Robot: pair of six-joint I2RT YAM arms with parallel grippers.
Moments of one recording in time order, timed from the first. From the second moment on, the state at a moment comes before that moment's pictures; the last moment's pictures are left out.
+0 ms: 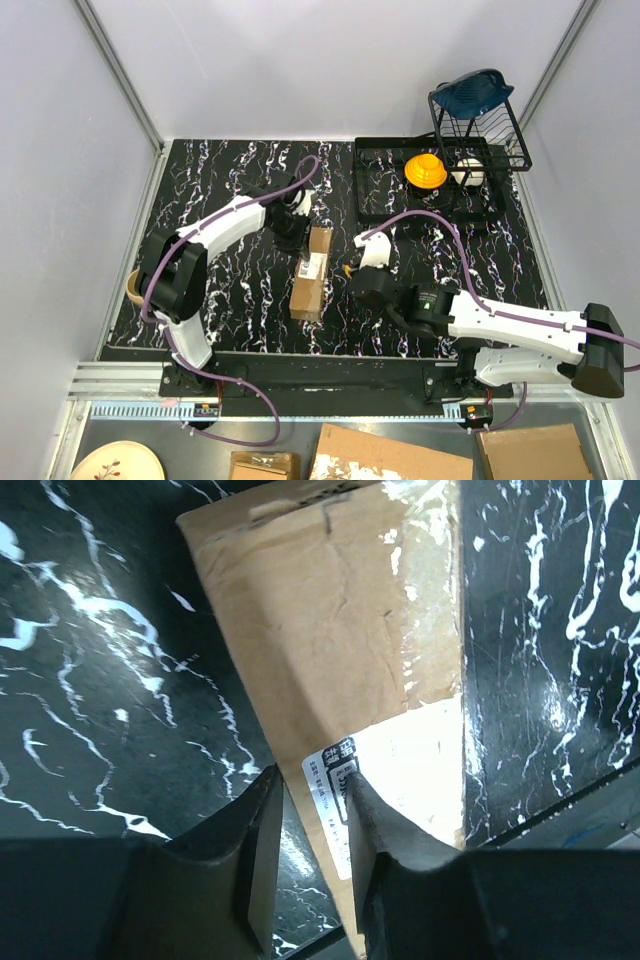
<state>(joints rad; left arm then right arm) -0.51 1.79 1.32 -0.74 0.30 -0.24 1.22 1.14 0.86 -0.44 0.64 0.63</state>
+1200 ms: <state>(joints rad) -0.36 2.08 2.06 -0.95 0.26 0.20 1.23 1.12 0.68 -0.13 0.16 0.28</state>
